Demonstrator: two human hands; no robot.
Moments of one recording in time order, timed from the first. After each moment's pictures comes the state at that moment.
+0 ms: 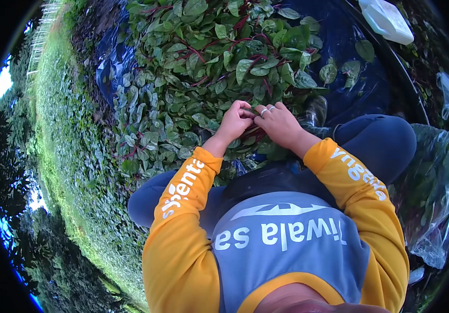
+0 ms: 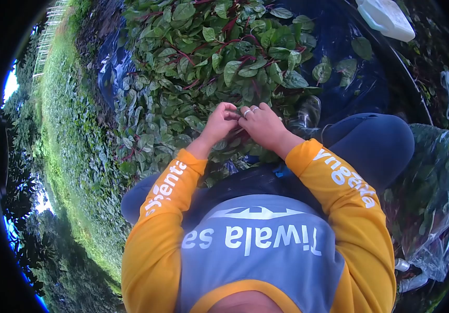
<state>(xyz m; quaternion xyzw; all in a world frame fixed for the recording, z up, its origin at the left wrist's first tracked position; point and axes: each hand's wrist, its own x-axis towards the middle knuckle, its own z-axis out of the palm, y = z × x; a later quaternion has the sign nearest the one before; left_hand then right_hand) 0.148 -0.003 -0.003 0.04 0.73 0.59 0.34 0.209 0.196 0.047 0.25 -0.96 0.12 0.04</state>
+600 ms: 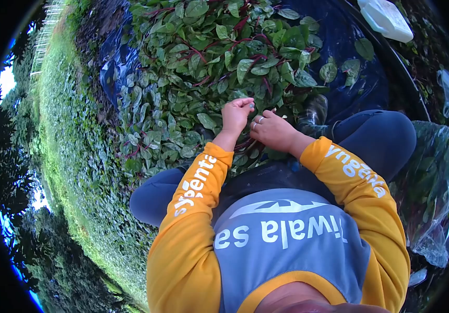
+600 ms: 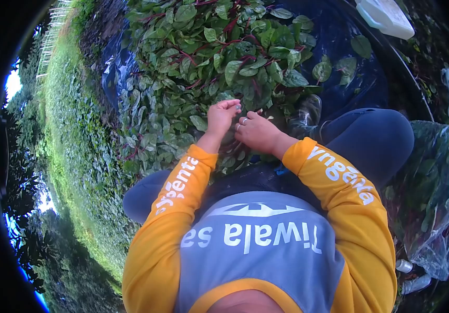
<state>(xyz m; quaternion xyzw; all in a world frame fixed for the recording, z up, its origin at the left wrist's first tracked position) 0.142 0.021 -0.004 -0.05 0.79 0.57 0.23 0.220 0.185 0.039 0.40 -0.91 0.10 0.06</state>
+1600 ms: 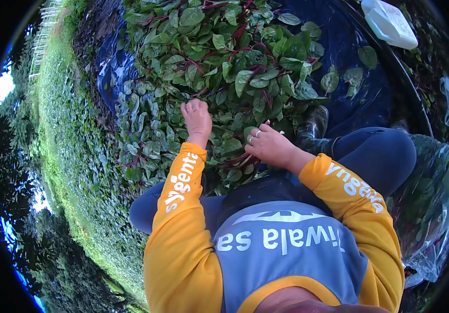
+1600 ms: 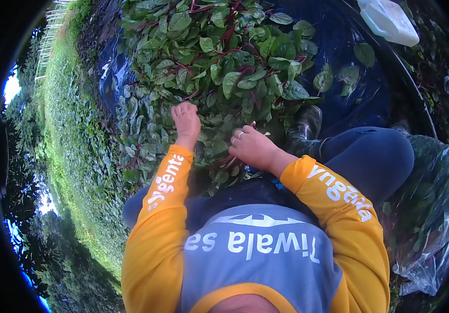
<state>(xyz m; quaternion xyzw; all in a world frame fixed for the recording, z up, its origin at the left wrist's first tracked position) 0.069 -0.066 -0.004 0.23 0.97 -0.06 -0.06 0.205 0.186 0.055 0.39 -0.91 0.16 0.02</state>
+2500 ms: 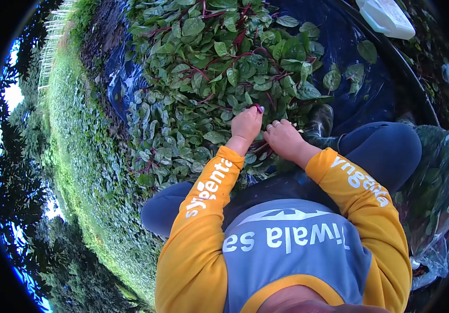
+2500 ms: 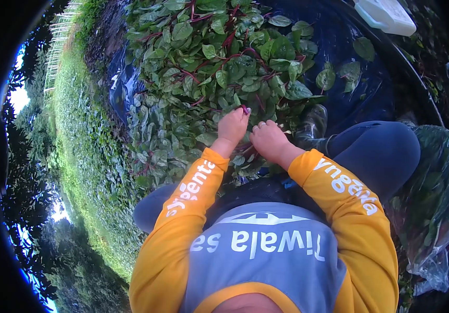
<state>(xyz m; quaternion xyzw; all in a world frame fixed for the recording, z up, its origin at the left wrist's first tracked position) 0.115 0.052 0.006 0.22 0.96 0.11 0.12 0.207 0.200 0.033 0.27 -0.95 0.10 -0.10</state>
